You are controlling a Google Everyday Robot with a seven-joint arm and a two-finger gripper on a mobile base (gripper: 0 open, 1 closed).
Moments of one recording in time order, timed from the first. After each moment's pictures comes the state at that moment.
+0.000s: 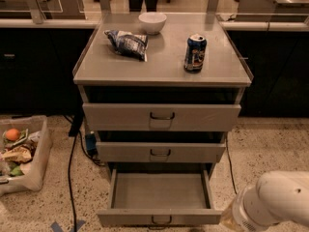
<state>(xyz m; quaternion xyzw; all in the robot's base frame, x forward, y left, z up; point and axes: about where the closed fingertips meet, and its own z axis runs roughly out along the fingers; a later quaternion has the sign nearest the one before) 0.347 -0.225 0.575 -0.49 0.86 0.06 0.11</state>
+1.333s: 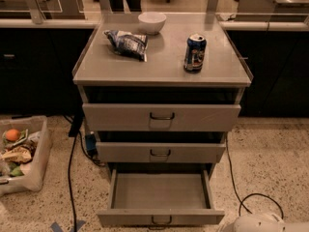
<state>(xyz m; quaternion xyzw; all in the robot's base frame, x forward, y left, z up) 0.303 -0.189 0.407 -0.44 0.88 0.13 0.09</state>
